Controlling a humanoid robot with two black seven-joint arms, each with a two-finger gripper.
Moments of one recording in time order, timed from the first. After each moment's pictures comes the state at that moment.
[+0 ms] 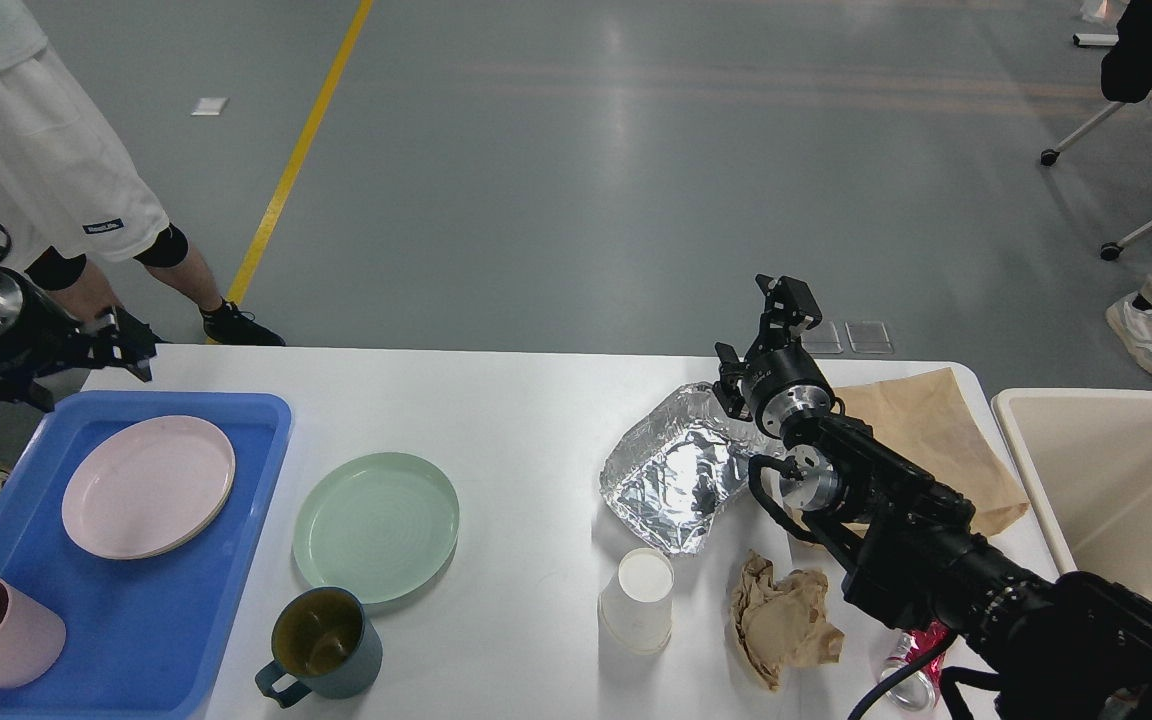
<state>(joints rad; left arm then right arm) -1.38 0.43 1.33 -0.32 0.03 -0.96 -0.11 0.74 0.04 0.70 0.49 -0.24 -0.10 0.34</state>
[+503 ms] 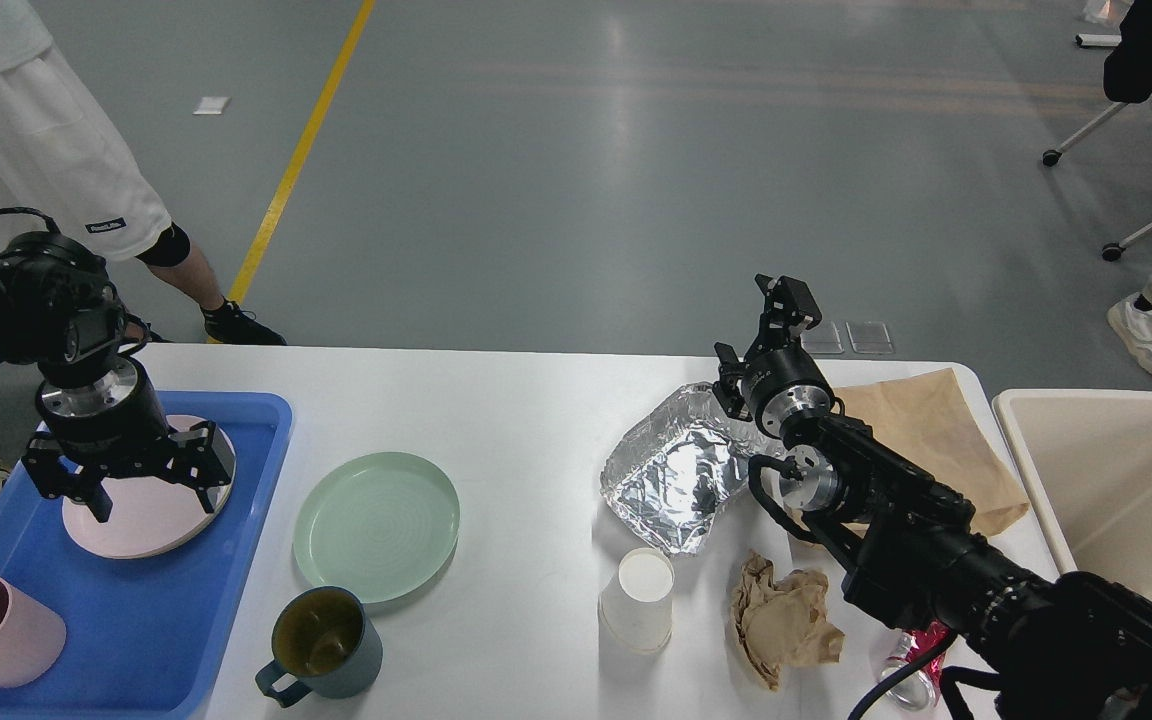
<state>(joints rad) -1.59 0.26 1.53 -0.80 0.04 -0.96 -0.11 0.74 0.04 0.70 0.49 -0.24 -0.10 0.34</state>
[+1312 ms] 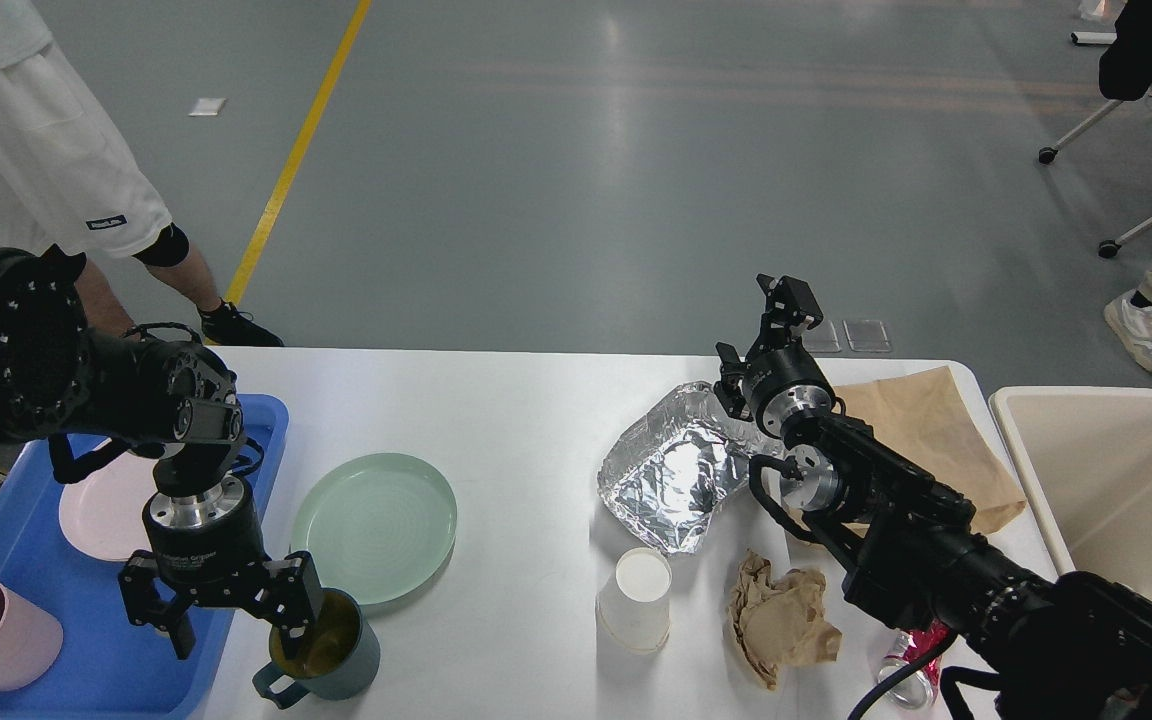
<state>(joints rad) -1.59 0.11 1.47 -1.06 0.03 -0.93 -0.10 0.74 0.04 0.70 0.49 -0.24 -0.10 0.34</state>
